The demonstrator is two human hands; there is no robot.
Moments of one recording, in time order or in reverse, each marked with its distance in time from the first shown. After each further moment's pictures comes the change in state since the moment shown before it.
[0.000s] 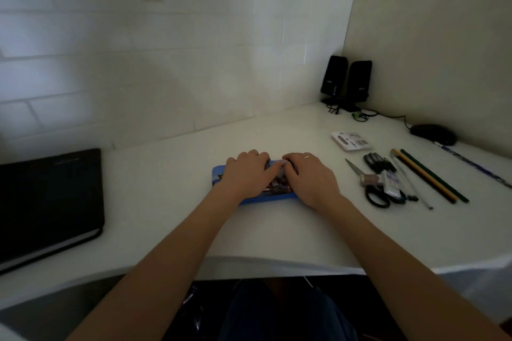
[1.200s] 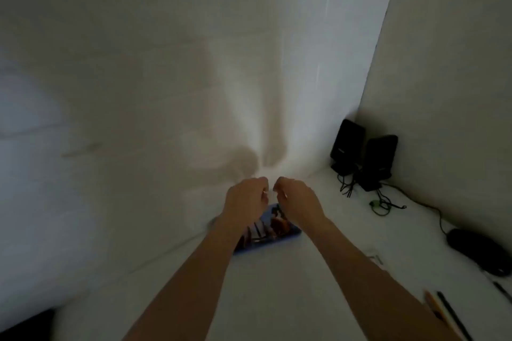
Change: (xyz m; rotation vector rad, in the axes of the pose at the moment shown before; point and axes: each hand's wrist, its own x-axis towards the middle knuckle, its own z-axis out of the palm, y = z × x) left_hand 0.270 -0.028 -0.071 -0.040 -0.037 -0.029; right_hand 0.288 0.031 -0.021 0.036 -0.225 0.080
